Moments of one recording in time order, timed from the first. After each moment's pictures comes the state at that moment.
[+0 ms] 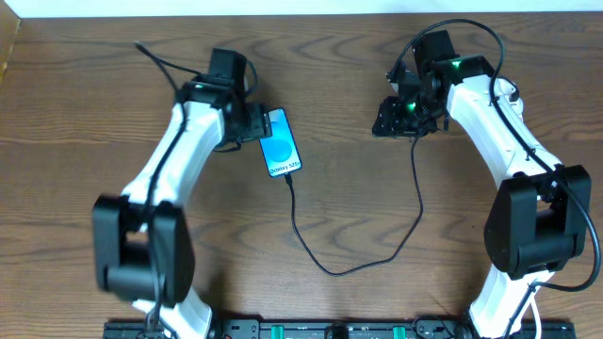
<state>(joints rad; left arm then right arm) -0.17 1.79 1.40 -0.84 0.06 -0.35 0.21 1.98 1.62 -1.02 -0.40 0.14</state>
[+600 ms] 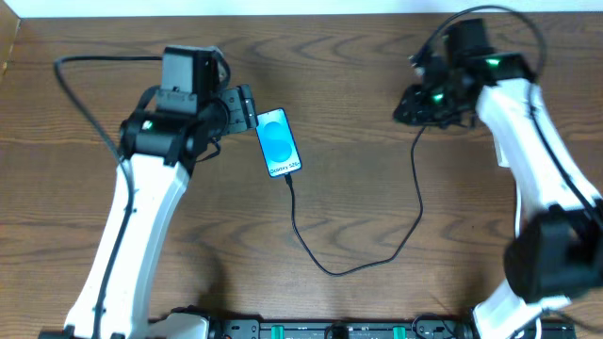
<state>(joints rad) -0.17 1.42 1.40 -0.87 0.05 -0.35 0.13 1.81 1.62 -1.03 -0.39 0.12</state>
